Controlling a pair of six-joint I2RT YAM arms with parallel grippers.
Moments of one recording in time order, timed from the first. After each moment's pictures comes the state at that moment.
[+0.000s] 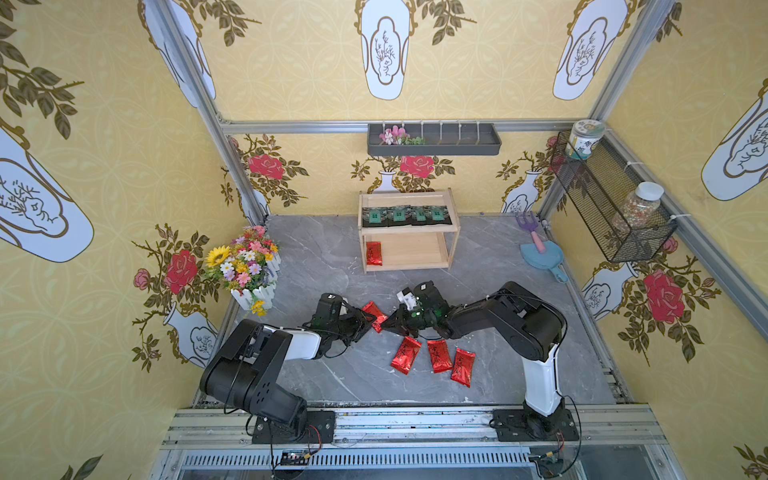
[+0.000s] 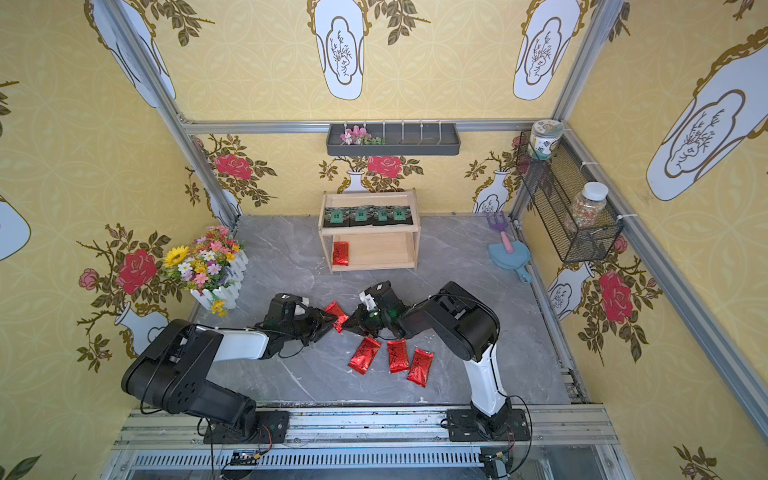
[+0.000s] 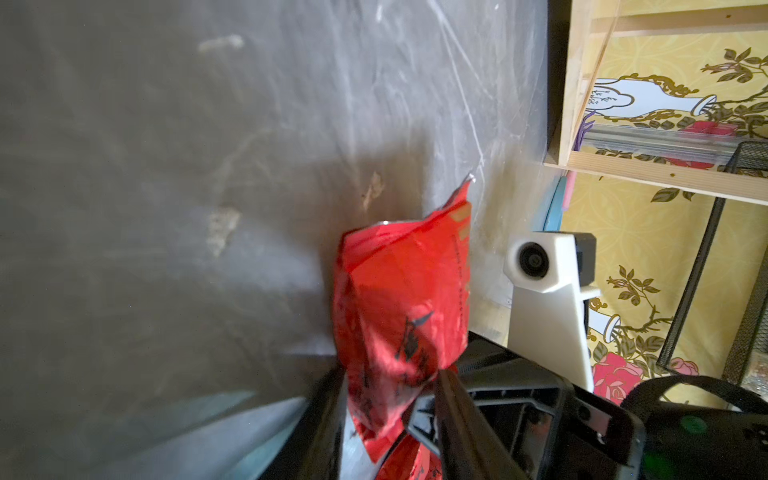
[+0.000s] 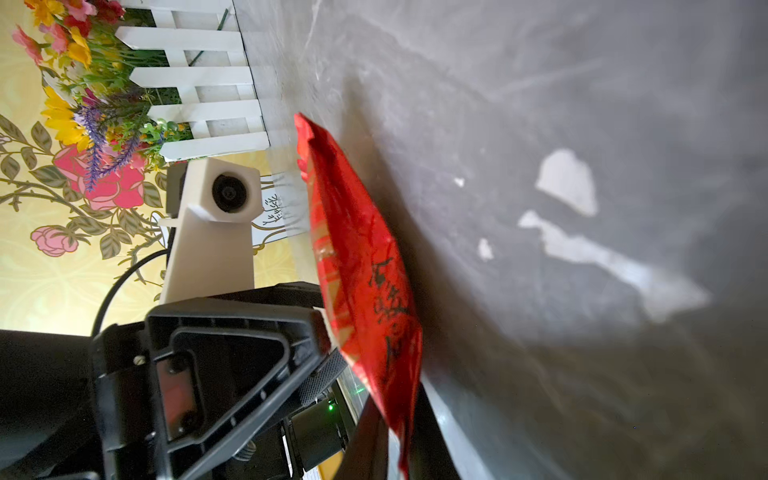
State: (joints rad) left arm -0.36 1.53 0.37 0.37 0.49 -1.19; right arm 0.73 2.02 0.86 0.52 -0.67 1.18
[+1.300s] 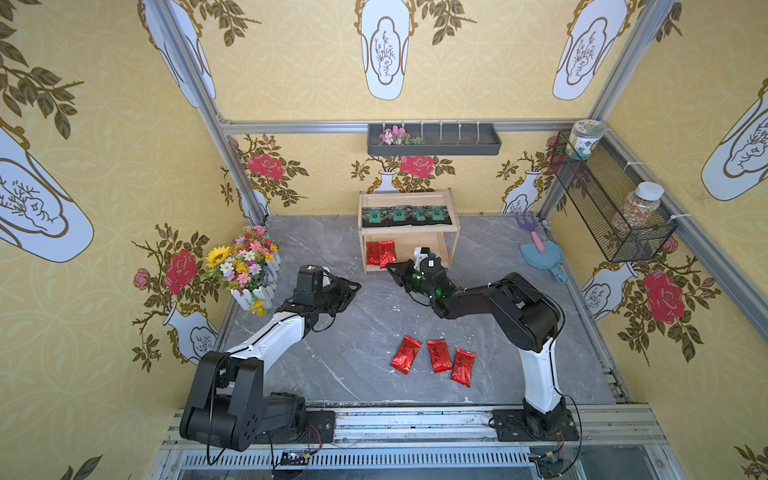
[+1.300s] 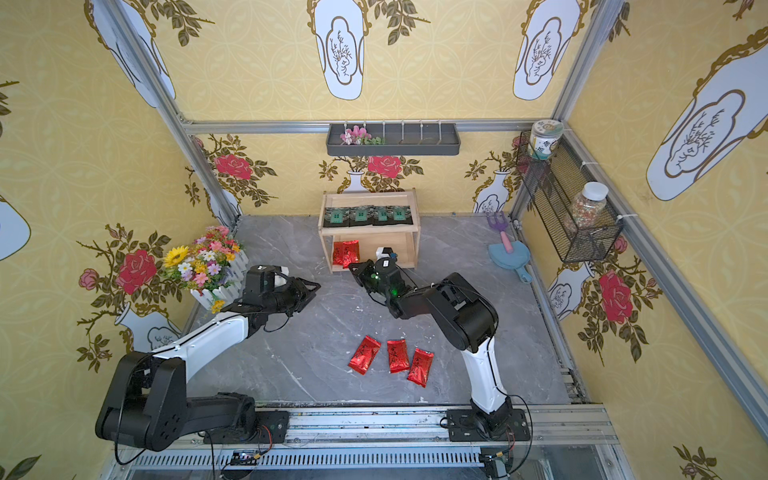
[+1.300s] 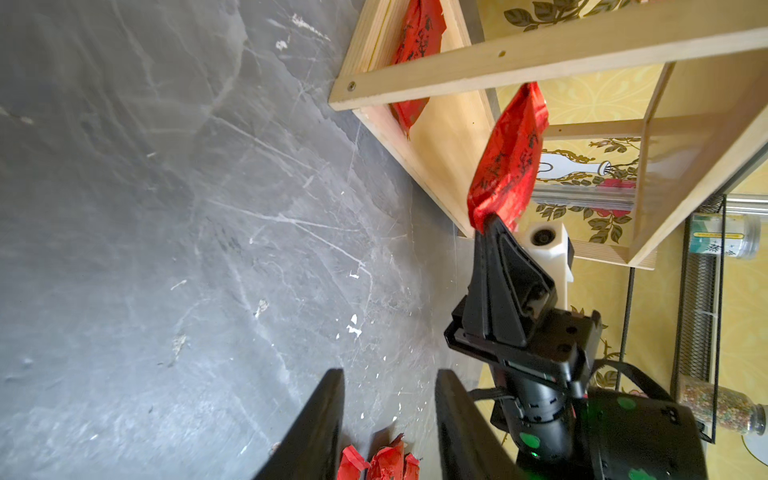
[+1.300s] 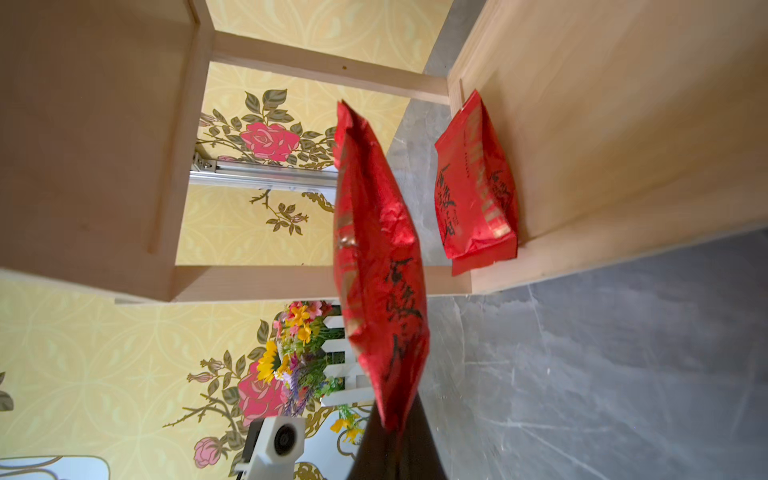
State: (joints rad) left arm -0.20 1.32 0.63 0.01 0.48 -1.06; right arm 0.62 2.10 1.08 0.79 -0.21 1.34
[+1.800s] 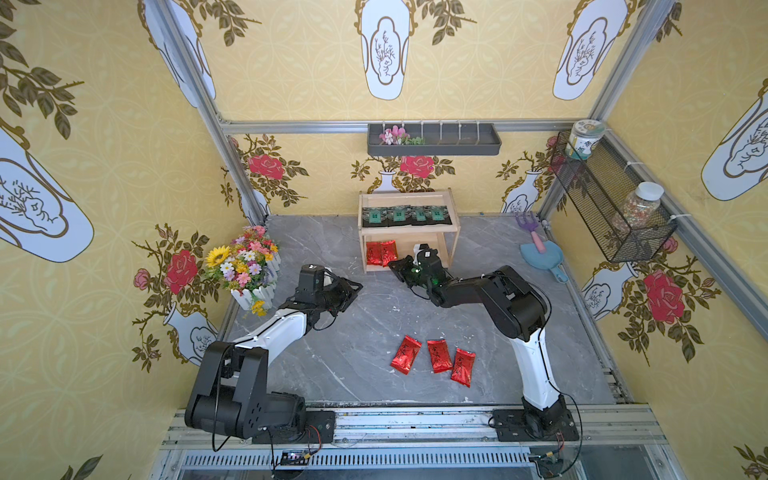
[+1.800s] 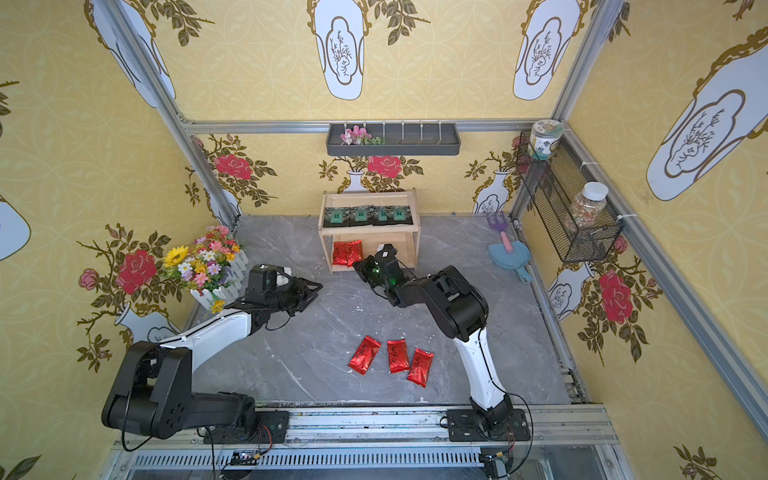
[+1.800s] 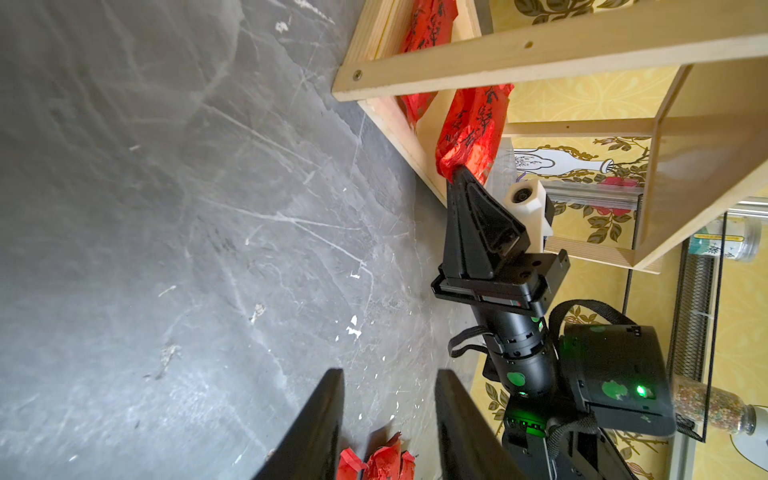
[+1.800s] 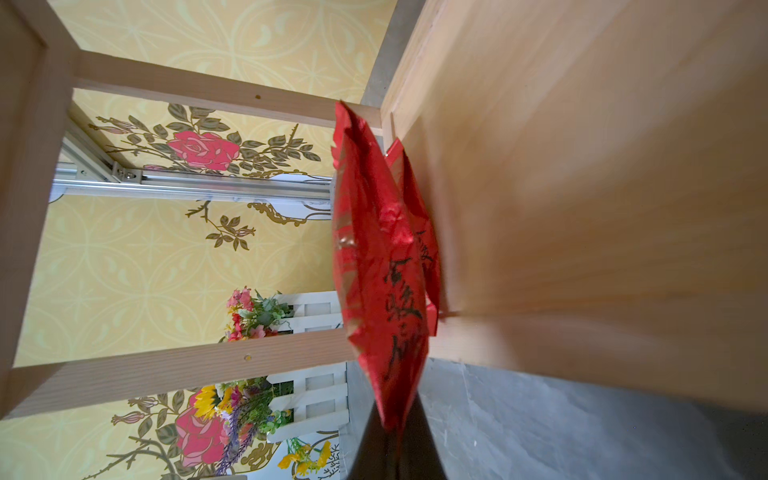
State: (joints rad) left arm -0.19 1.38 0.63 0.04 0.51 -1.08; right arm 0.57 2.22 1.23 0.65 -0.26 1.28
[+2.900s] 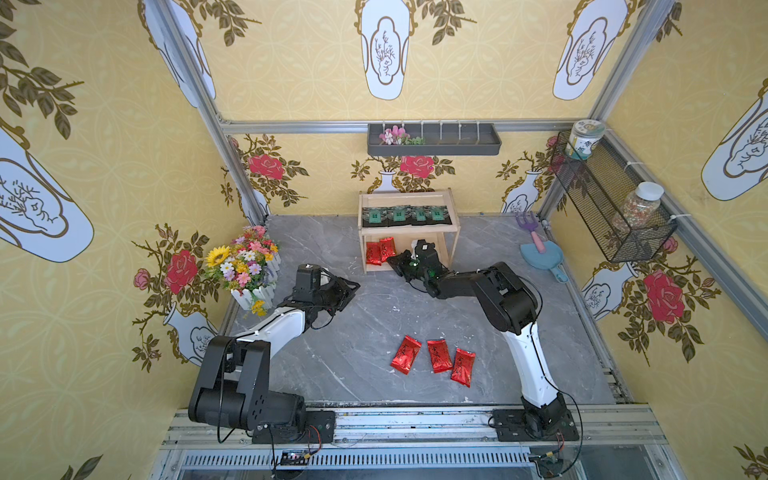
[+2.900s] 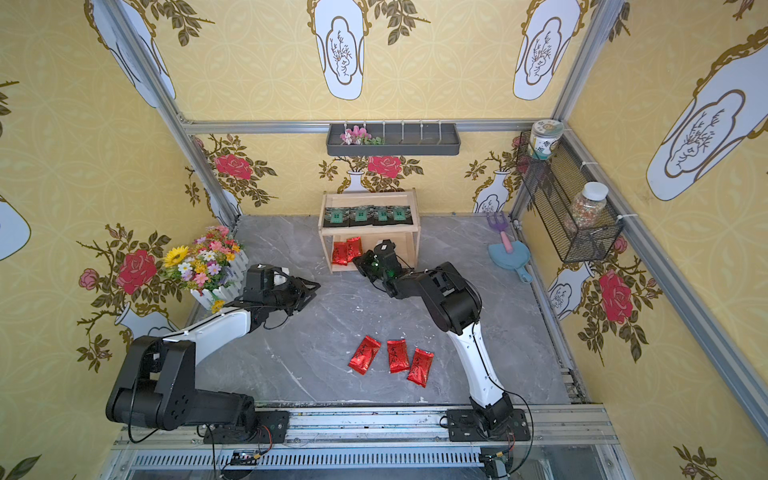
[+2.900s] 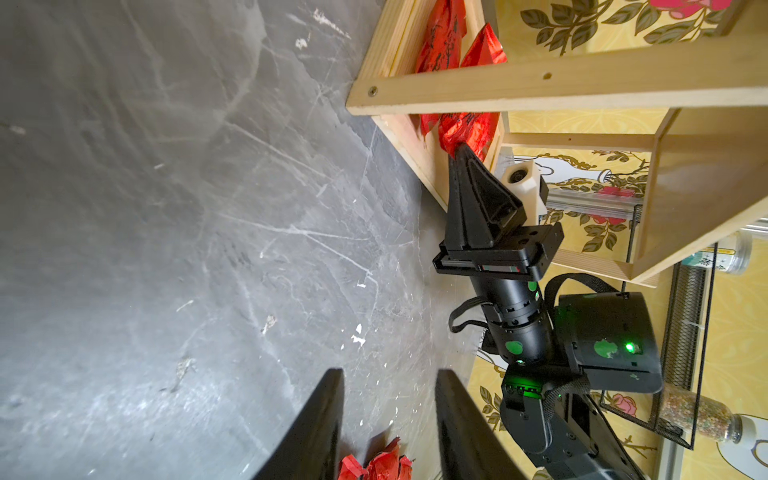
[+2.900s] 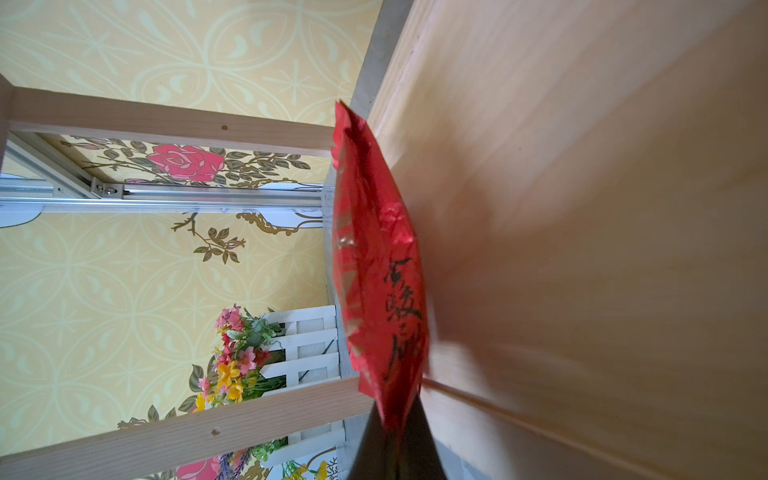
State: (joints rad) left arm -0.15 1.41 0.63 0.06 0.54 -1.08; right arm 0.54 2.32 1.38 0.59 -0.31 1.28
